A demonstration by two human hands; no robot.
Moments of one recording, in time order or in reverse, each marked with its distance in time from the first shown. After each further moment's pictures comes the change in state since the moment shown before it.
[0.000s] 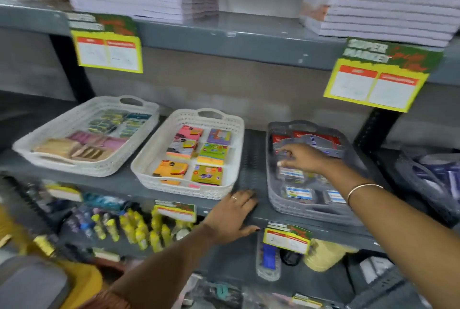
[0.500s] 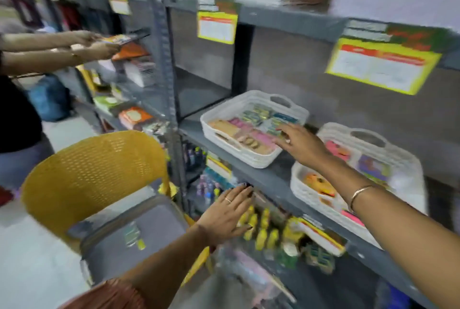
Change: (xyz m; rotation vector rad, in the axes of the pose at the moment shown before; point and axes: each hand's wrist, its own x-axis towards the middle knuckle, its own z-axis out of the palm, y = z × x) left_hand -0.260 -0.163 -0.040 0.251 -0.006 -0.456; right_hand 0.117 -0.356 0.062 0.030 0.242 -0.599
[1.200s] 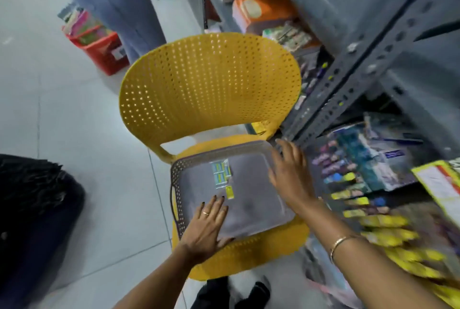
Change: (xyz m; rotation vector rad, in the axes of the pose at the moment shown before) left_hand -0.271 -0.150 0.213 -0.250 -0.470 -0.767; right_hand 0.080 -0.248 0.389 -0.056 -0.266 -0.361
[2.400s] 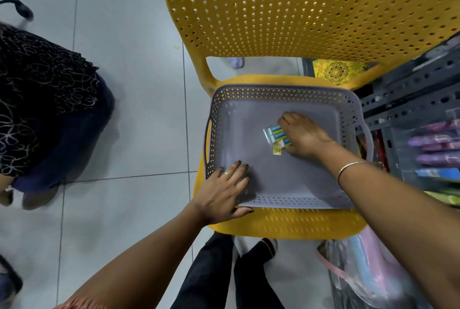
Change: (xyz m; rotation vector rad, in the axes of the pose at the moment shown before) left_hand -0.015 -0.024 0.108 -0.139 0.005 -0.069; right_hand 0.064 -0.026 0.197 -0.122 -0.556 -0.593
